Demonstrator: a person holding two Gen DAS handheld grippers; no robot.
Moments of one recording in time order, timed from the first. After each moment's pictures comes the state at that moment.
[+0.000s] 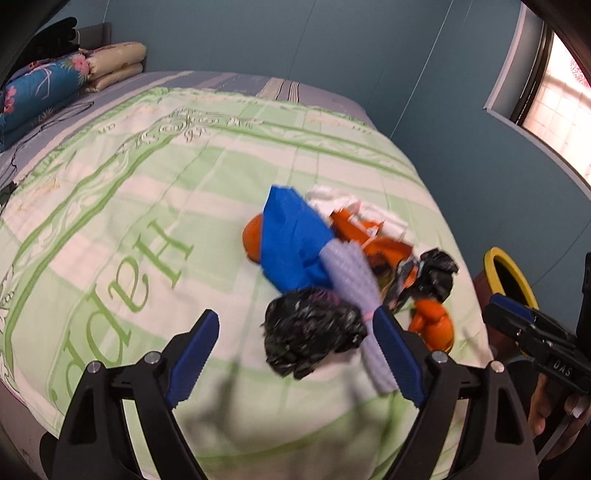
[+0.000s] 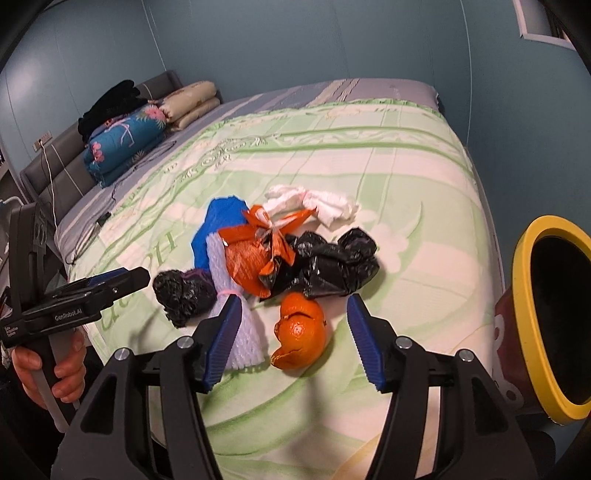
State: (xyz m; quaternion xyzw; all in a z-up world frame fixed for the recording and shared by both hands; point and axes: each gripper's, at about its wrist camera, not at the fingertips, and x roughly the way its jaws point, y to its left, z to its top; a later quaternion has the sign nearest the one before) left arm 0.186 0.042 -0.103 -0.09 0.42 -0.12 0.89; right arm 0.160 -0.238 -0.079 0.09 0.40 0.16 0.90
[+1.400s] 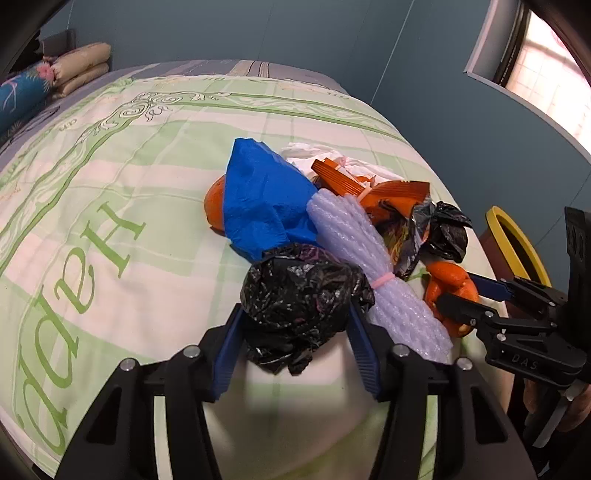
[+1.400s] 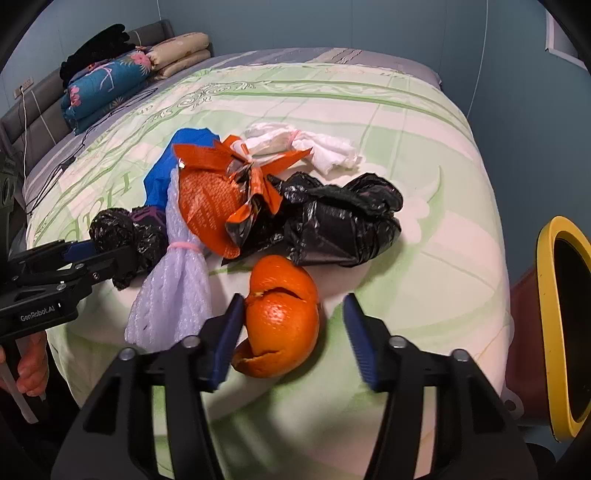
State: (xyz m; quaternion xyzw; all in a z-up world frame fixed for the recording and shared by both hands) left arm 0.203 0.015 -0.150 -0.05 0.44 -0.17 0.88; right arm 0.185 -0.203 -0.137 0.00 0.46 0.13 0.88
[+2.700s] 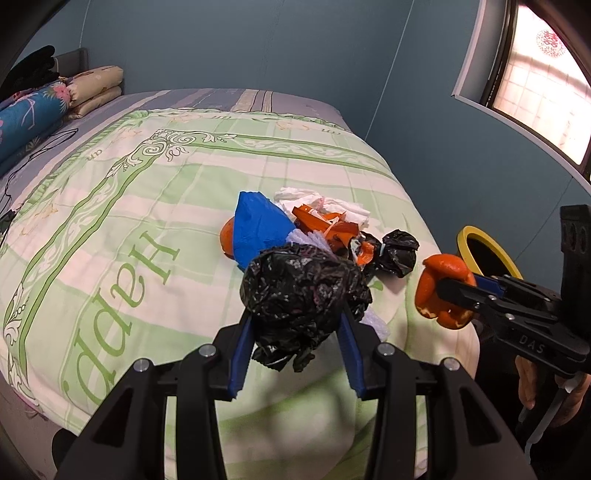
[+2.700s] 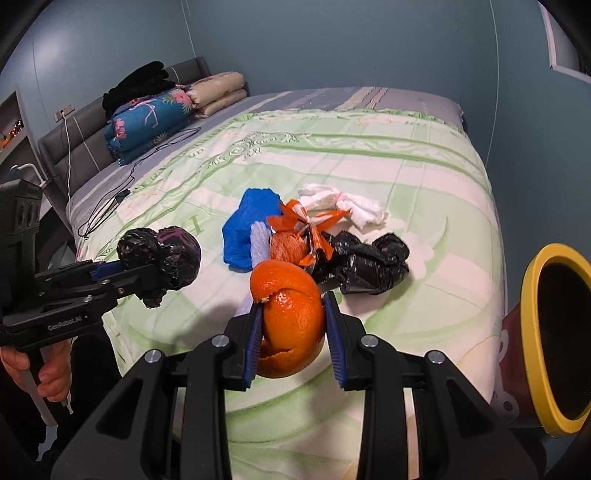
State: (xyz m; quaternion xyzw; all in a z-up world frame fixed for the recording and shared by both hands) left arm 0.142 0.024 -0.074 -0.06 0.40 -0.15 0.90; right arm 0.134 -0.215 -0.058 0.04 0.38 0.20 0.90
